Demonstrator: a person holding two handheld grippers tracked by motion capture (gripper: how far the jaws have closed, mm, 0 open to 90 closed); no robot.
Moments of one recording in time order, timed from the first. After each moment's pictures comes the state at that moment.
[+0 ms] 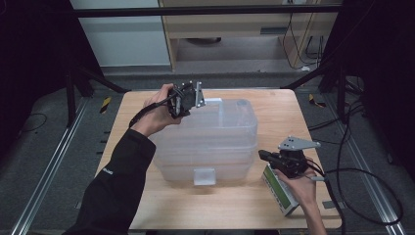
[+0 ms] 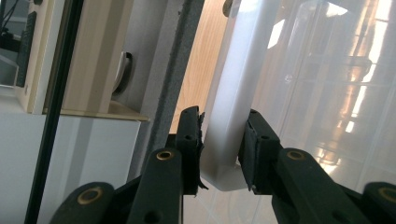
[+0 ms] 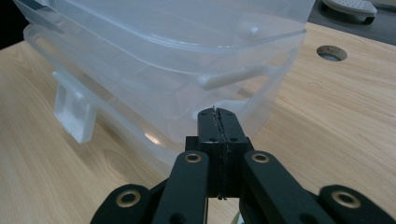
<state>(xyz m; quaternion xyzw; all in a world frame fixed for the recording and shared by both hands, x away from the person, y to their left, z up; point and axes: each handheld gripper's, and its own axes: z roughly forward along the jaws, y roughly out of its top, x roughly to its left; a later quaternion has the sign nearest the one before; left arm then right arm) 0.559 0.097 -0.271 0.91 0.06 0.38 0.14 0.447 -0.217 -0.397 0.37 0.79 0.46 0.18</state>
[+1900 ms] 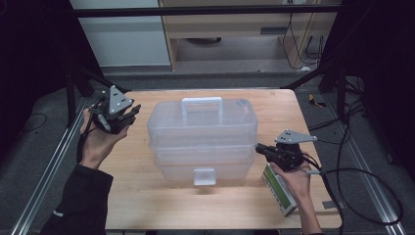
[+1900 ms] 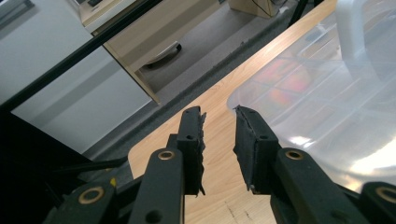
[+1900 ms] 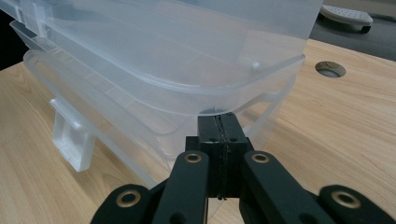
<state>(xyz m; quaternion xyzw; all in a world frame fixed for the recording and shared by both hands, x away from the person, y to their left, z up) 0.497 0.252 -0.276 0.79 0.33 0.40 0.33 0.460 -0.208 -0.389 0.38 0.77 0.47 0.19</state>
